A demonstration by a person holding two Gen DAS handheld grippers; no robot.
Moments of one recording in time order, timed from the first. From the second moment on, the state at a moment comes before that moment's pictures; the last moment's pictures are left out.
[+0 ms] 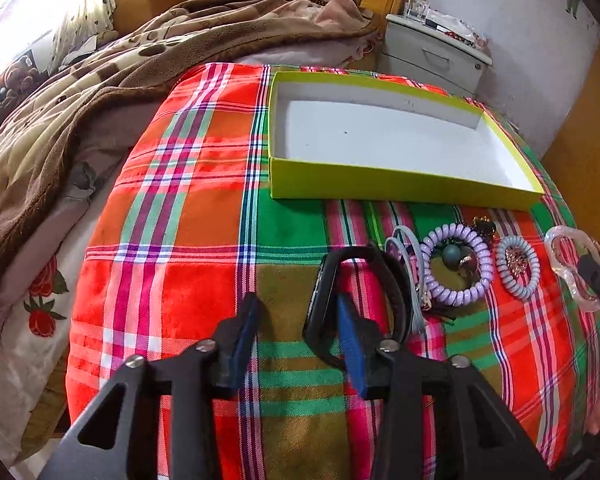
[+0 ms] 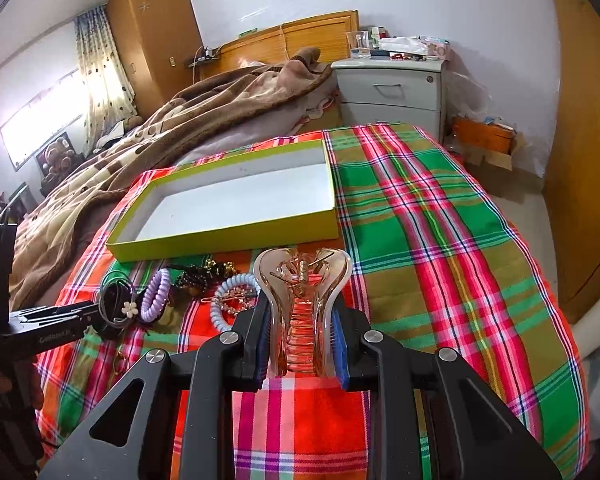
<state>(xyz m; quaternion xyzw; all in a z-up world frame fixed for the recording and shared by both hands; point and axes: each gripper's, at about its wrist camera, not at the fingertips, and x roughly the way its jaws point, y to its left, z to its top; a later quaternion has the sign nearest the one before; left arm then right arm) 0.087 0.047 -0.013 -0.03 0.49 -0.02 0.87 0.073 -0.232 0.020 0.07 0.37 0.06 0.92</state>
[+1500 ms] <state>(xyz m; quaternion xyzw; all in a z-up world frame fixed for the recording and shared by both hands) 0.163 0.056 0.046 -0.07 0.44 -0.05 0.90 0.178 -0.223 0.054 0.08 0.35 0.10 0.93</state>
